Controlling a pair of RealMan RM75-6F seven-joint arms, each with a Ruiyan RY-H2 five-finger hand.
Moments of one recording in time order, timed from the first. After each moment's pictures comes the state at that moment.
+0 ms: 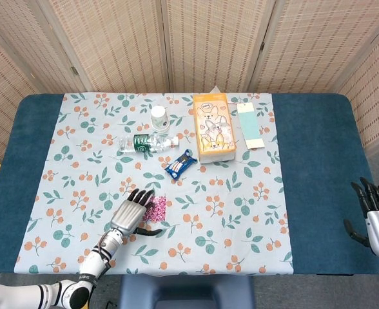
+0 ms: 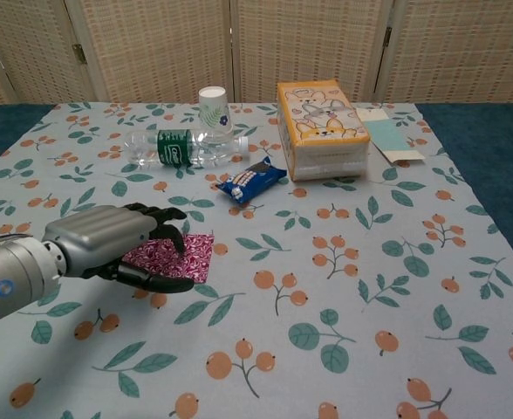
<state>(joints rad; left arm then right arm) -0.65 -1.66 -0.06 -1.50 1.10 0.99 0.59 0.04 -1.12 0.06 -1.51 -1.49 1.50 0.08</state>
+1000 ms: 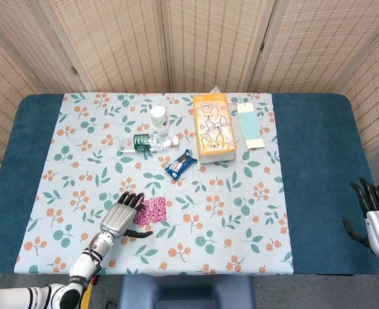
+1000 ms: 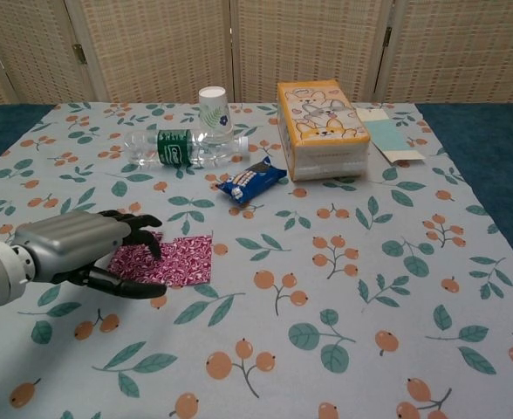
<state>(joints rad) -0.64 -1.59 -0.01 -1.57 1.05 0.98 0.61 0.04 -1.13 0.06 -1.50 -1.50 1.50 0.09</state>
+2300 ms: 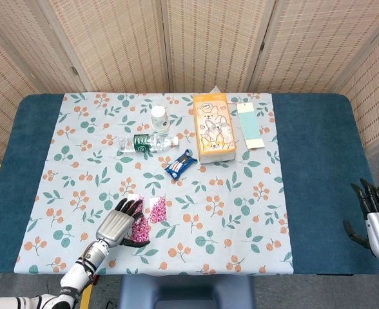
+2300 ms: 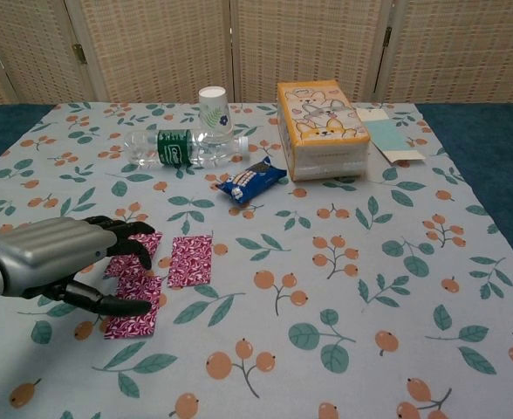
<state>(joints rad) -0.60 -1.53 0.03 -1.67 1.10 1.03 0.63 0.03 -1.13 0.06 -1.50 -1.50 1.51 0.10</state>
